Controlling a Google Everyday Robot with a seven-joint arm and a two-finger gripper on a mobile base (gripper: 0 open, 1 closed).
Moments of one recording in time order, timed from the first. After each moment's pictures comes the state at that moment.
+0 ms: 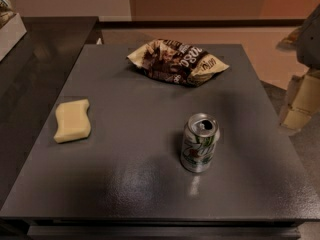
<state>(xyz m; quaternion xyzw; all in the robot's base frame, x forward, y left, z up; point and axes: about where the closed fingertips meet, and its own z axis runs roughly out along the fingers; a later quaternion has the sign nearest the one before) 0.438 -0.217 0.976 -0.60 0.78 -0.03 0.16</state>
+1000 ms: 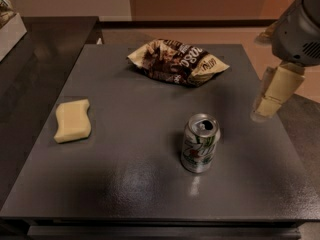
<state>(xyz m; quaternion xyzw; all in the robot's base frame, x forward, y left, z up) 0.473 -0.189 0.971 -0.61 0.76 -0.01 0.20</state>
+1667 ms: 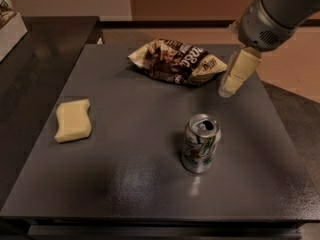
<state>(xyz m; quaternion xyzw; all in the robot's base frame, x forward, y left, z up) 0.556 -0.156 0.955 -0.61 0.75 0.02 0.25</state>
